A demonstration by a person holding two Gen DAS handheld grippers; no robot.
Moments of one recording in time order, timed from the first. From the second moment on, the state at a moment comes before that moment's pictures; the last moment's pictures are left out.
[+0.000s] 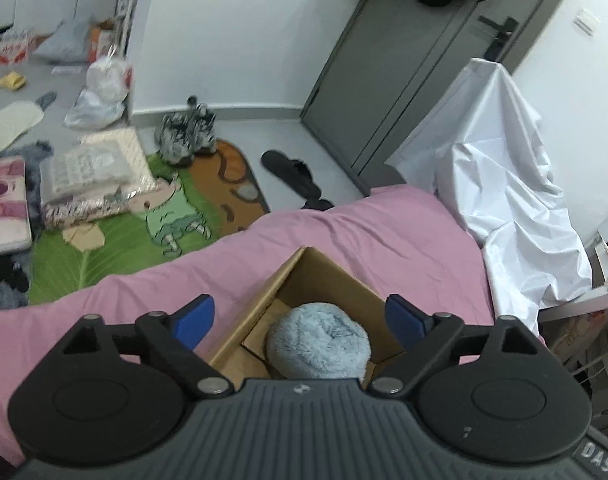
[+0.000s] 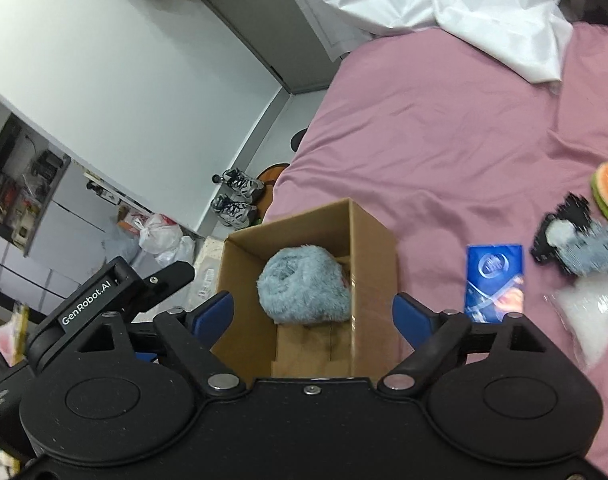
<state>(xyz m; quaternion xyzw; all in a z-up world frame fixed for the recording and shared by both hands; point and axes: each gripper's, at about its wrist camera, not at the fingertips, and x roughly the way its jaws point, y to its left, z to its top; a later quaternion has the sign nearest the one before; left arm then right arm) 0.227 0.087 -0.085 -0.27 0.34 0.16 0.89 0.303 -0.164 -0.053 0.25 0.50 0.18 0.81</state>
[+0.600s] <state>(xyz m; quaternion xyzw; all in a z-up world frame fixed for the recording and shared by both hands) 0.220 0.002 -0.068 -0.16 0.39 0.08 0.90 0.256 -0.261 -0.046 0.24 0.47 0.12 0.84</state>
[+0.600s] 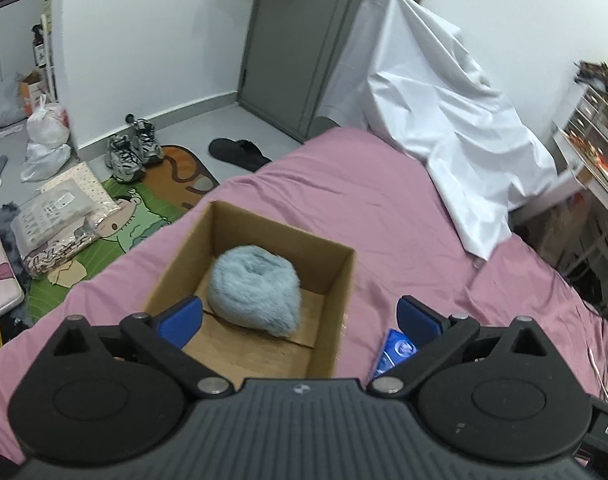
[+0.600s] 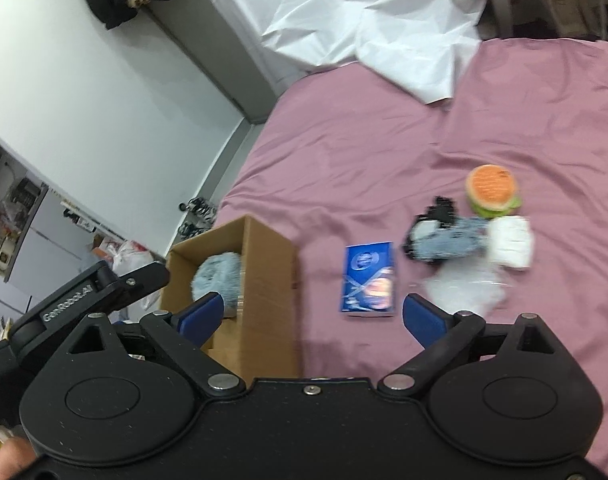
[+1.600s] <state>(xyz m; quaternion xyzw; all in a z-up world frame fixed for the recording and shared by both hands) 0.249 -0.096 -0.102 -0.07 0.47 0.00 0.88 0.239 -0.357 -0.103 0.34 0.47 0.00 0.82</state>
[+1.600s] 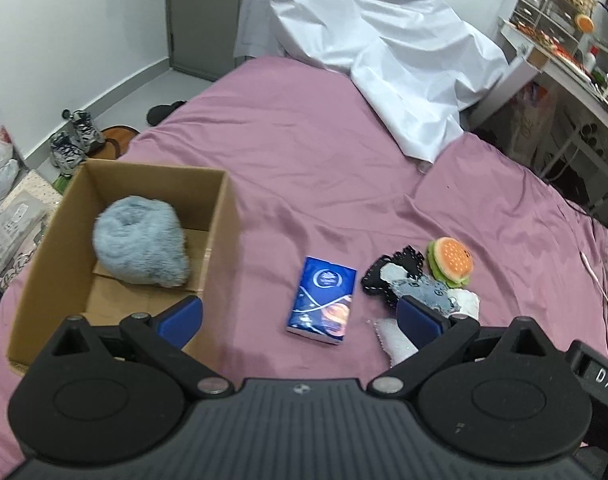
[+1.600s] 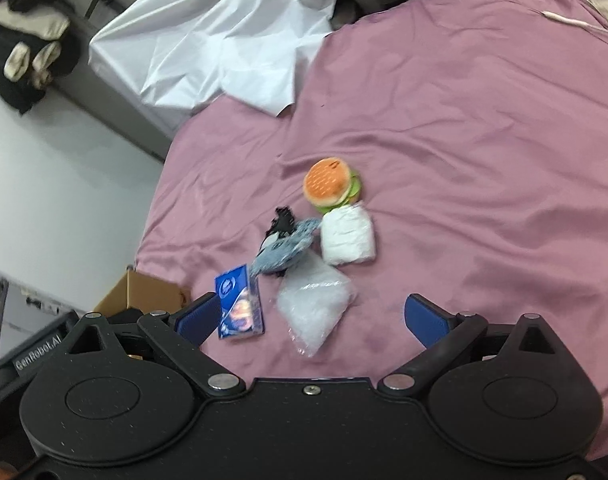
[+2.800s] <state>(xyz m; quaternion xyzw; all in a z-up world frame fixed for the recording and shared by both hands) 0.311 -0.140 -0.198 -0.06 0.54 -0.02 0.84 0.279 -0.366 -0.170 0.40 0.50 0.03 0.77</state>
